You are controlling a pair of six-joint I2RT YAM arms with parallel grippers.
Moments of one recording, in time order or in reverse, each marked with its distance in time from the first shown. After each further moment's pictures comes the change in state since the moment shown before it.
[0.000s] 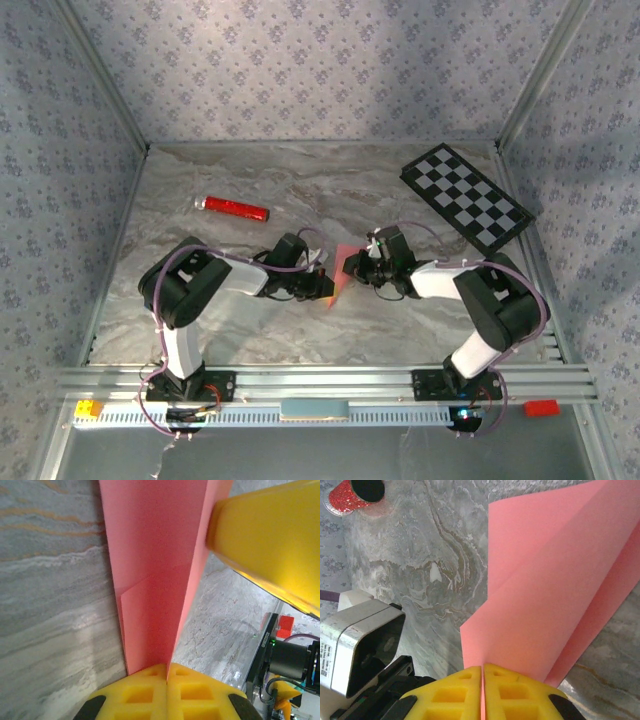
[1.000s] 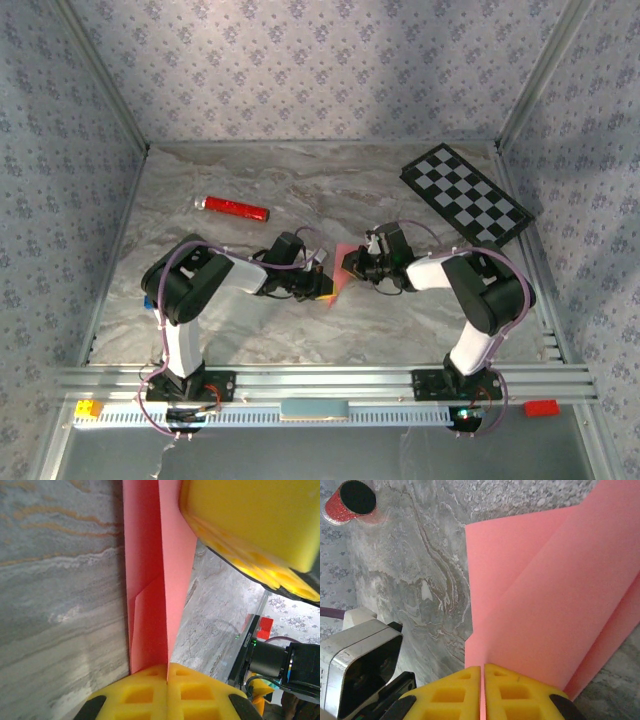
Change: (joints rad) left arm 0.029 0.031 -0.002 0.036 0.064 -0.067; right arm -0.037 0.111 0.043 0.055 -0.058 0.024
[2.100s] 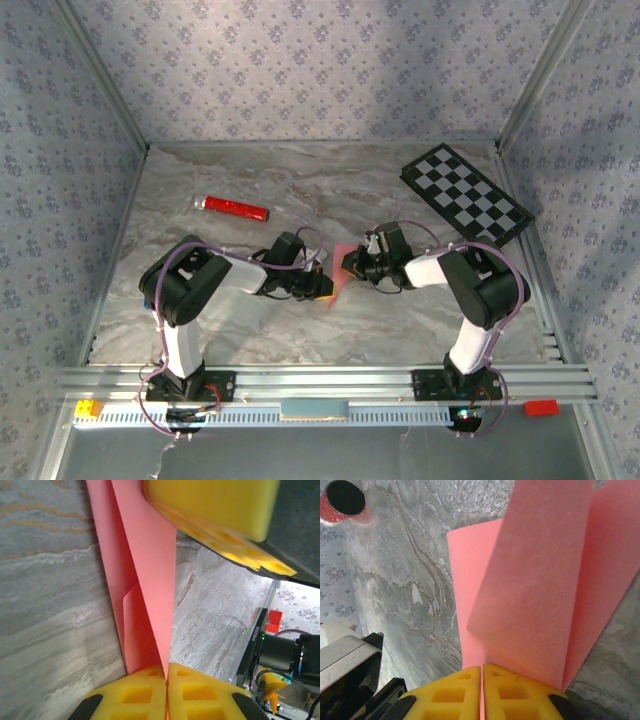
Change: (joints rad) left arm -0.002 -0.021 0.003 -0.043 -0.001 0.080; right arm -0.009 0.046 0.021 -0.010 -0.023 0.006
